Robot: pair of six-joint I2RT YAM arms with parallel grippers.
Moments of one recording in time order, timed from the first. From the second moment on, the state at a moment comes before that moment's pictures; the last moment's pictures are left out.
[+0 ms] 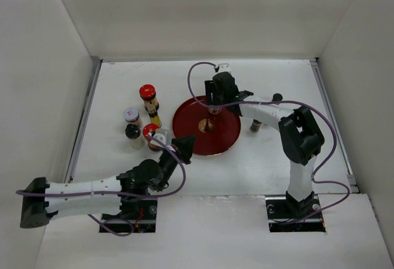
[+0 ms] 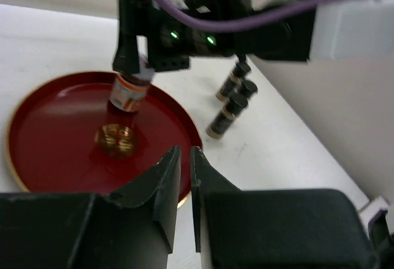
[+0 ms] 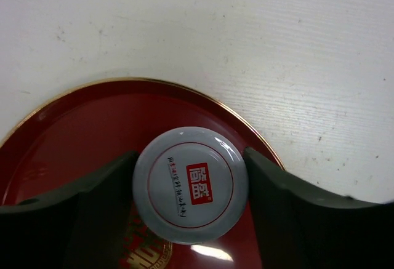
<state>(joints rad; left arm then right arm) -1.33 0.74 0.36 0.51 -0.82 -0.34 0.61 1.94 1.42 -0.11 0.31 0.30</state>
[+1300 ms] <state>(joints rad) -0.48 1.15 0.89 -0.18 -0.65 -0.57 0.71 1.23 0.63 0.37 0.25 0.52</state>
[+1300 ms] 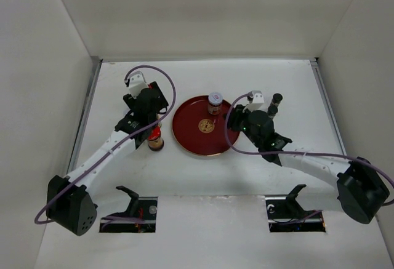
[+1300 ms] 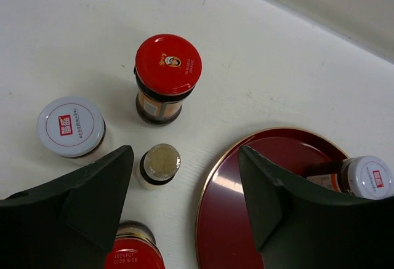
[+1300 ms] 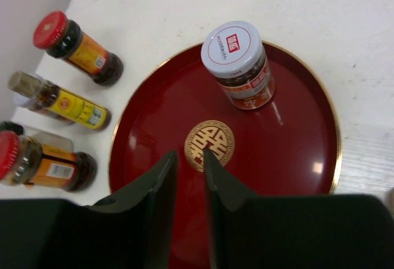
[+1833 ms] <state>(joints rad) -0.41 1.24 0.84 -0.19 -0.62 -0.58 0.73 1.28 0.61 0.43 0.25 0.52</state>
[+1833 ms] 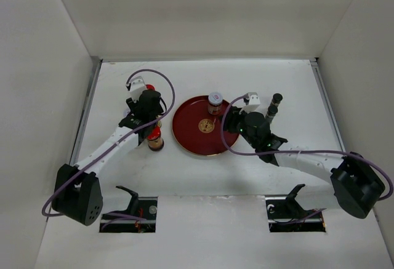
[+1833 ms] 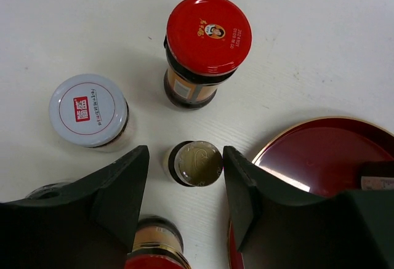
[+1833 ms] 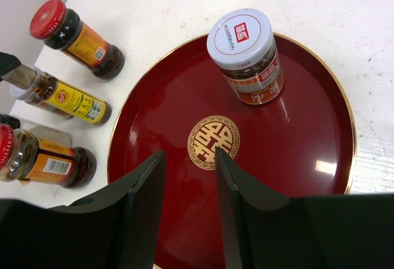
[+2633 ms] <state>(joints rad) -0.40 1.27 0.84 -0.18 -0.61 -0.57 0.74 1.29 0.61 0.45 0.25 0.52</state>
